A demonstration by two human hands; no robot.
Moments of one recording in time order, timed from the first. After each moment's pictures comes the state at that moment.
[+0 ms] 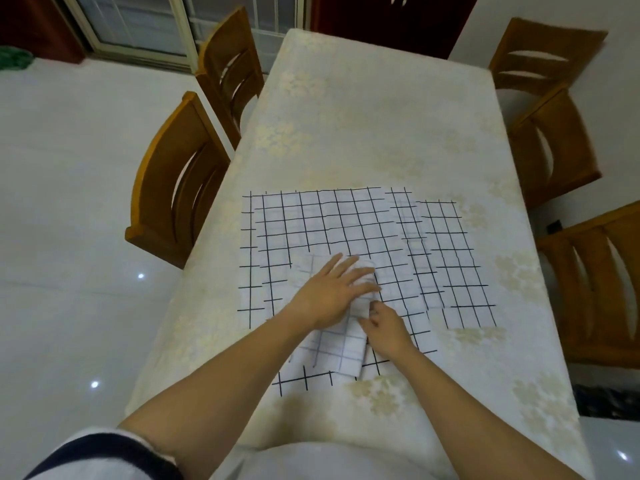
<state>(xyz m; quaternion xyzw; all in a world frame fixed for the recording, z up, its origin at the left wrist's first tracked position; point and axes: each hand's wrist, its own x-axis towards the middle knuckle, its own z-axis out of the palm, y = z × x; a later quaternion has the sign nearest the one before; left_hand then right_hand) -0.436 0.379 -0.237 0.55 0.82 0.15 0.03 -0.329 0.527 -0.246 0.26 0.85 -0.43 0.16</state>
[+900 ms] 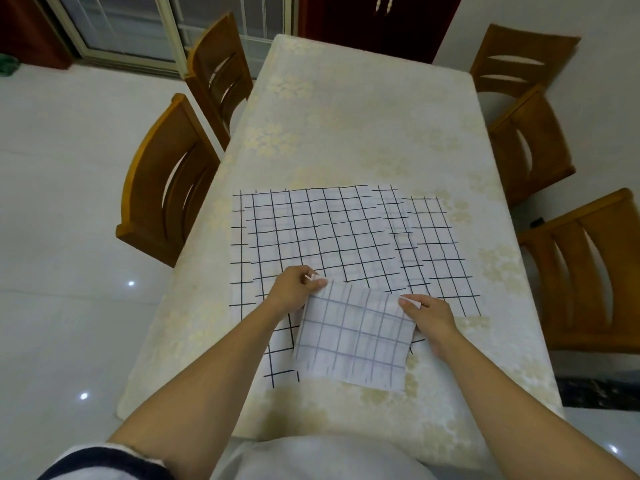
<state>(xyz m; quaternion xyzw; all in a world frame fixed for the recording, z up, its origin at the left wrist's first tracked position) -0.438 0.352 -0.240 0.04 0.79 0.53 0.32 -0.298 0.612 -0.226 0.42 0.73 -0.54 0.04</state>
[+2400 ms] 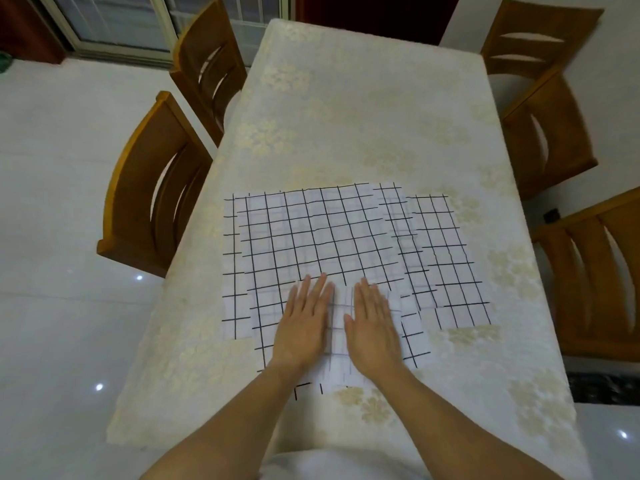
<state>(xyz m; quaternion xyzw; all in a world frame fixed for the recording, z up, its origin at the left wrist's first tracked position) -0.382 0.369 -0.283 0.31 0.93 0.16 0.09 -0.327 0.517 -0.264 0.13 0.98 -0.09 0.09</state>
